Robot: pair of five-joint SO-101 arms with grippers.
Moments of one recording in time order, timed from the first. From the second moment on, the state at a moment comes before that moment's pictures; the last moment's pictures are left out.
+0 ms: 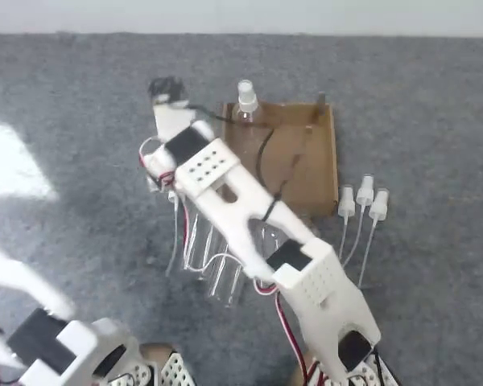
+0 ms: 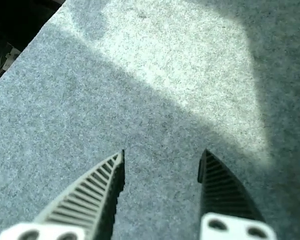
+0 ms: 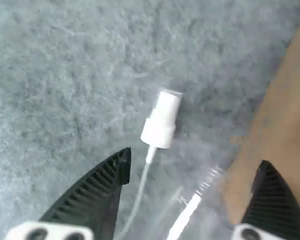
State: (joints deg) left arm -59.3 -6.6 14.7 56.5 -15.3; right arm -47.4 39.4 -45.4 81.8 -27.5
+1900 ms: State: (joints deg) left arm -22.6 -54.1 60.4 65.5 -8.8; right arm 13.5 -8.6 16.4 78.6 22.2
